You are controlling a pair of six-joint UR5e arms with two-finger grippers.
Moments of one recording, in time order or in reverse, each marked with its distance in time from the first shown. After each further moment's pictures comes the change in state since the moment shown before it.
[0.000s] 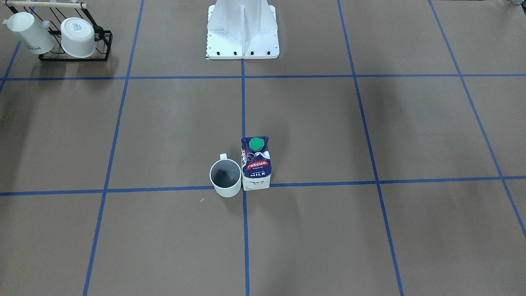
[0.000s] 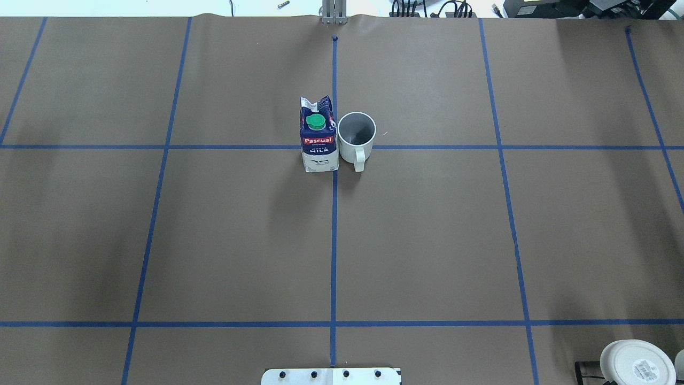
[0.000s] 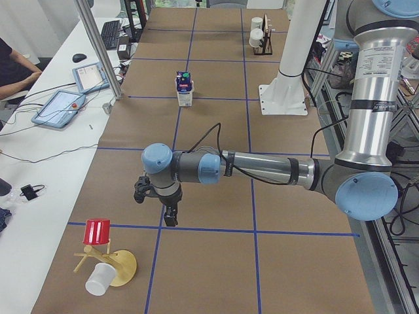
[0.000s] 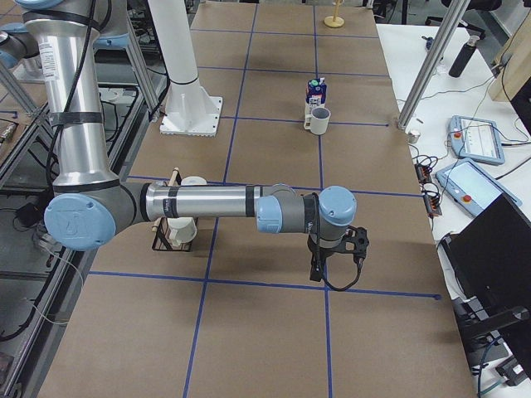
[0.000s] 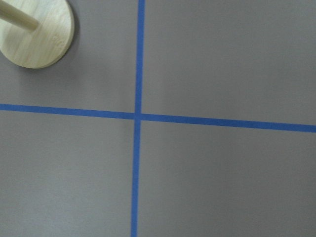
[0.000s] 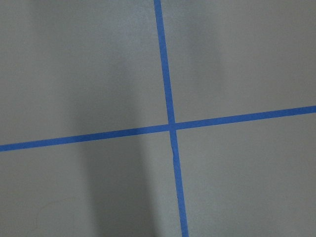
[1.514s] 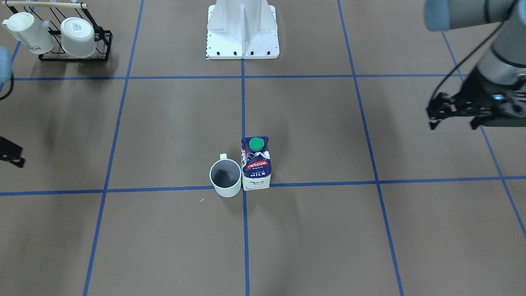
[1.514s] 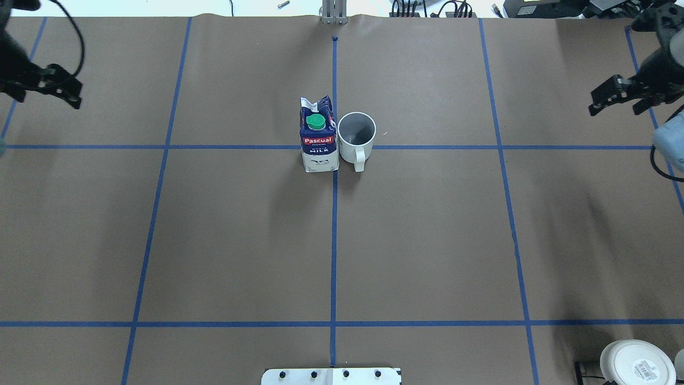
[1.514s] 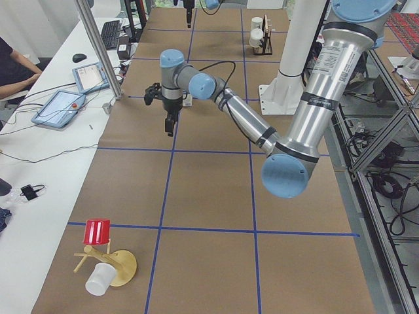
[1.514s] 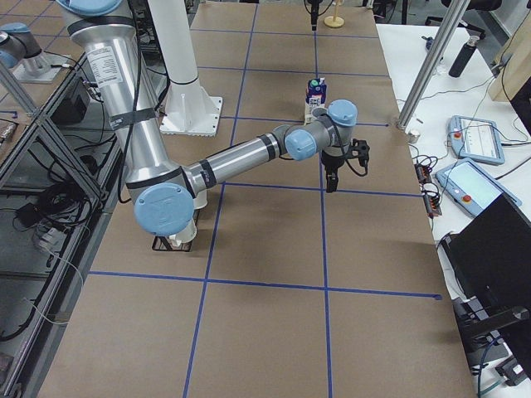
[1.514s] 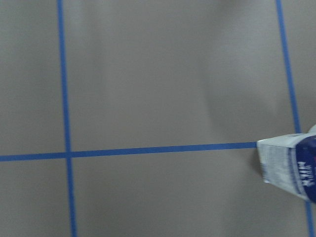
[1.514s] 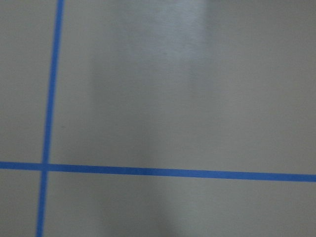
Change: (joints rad) left arm 0.319 -0.220 -0.312 0.121 0.140 -0.458; right arm -0.314 0.113 0.121 0.127 -0.118 0.316
